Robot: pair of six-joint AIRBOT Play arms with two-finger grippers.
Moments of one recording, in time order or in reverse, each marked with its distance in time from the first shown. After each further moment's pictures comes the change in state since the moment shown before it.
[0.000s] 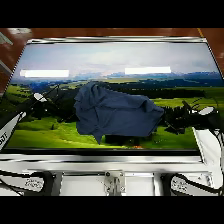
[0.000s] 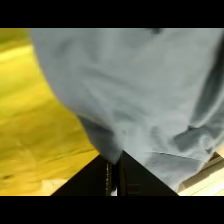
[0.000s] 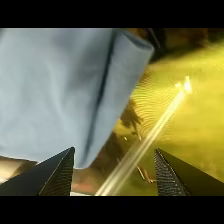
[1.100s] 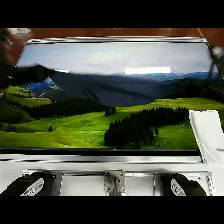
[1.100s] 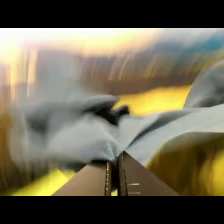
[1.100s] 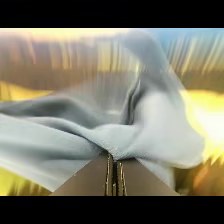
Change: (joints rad) left arm -0.002 0.607 0.295 -0.007 0.179 0.072; right arm 0.209 0.427 0.375 -0.145 -0.187 -0.036
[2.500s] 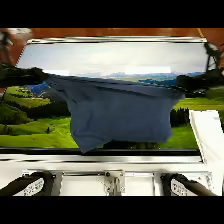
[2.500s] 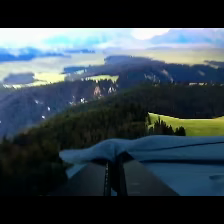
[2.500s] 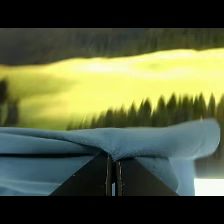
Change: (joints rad) left arm -0.001 -0.186 -0.002 0.405 0.023 -0.226; right arm 0.003 -0.332 0.254 -0.210 0.288 0.269
